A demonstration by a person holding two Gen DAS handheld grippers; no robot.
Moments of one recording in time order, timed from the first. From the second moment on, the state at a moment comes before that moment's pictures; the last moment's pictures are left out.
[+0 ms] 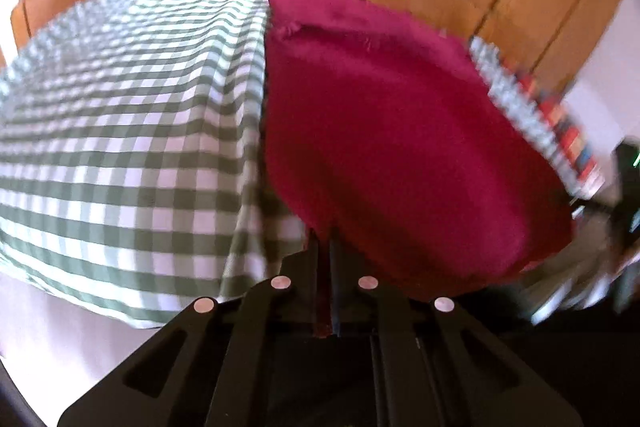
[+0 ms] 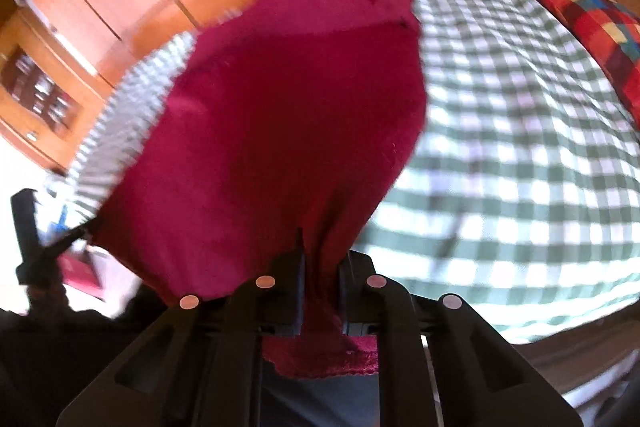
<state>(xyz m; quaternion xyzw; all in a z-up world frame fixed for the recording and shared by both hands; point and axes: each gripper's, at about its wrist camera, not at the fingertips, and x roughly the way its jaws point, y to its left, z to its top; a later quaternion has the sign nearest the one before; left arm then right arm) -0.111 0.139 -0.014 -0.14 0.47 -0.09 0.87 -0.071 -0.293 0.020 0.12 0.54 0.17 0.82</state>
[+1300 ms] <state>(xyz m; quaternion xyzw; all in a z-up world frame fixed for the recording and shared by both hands) 0.042 0.161 -0.053 -0.20 0.46 -0.04 0.87 0.065 -0.311 -0.048 0.11 0.53 0.09 0.84</state>
